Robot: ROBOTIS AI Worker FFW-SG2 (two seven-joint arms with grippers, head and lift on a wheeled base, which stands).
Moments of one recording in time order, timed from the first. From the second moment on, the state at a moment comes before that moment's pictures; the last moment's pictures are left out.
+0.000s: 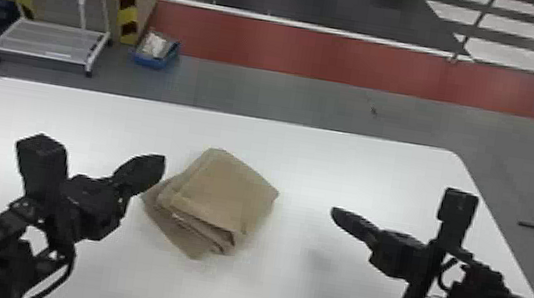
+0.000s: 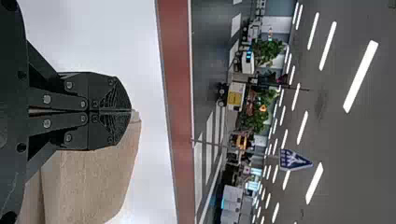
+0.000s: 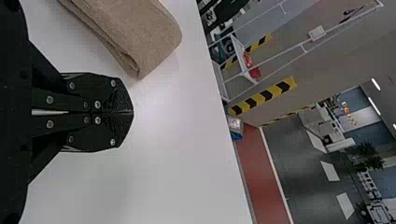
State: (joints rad) left arm 0.15 0.14 -0.06 -1.79 0.18 0.25 -0.40; right arm 0.10 -0.12 -0.25 -1.90 -0.30 0.90 0.54
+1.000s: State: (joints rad) left arm 0.09 0.15 -0.03 -1.49 0.15 0.16 -0.39; right arm 0.15 -0.13 -0.29 -2.00 -0.35 0.82 0.77
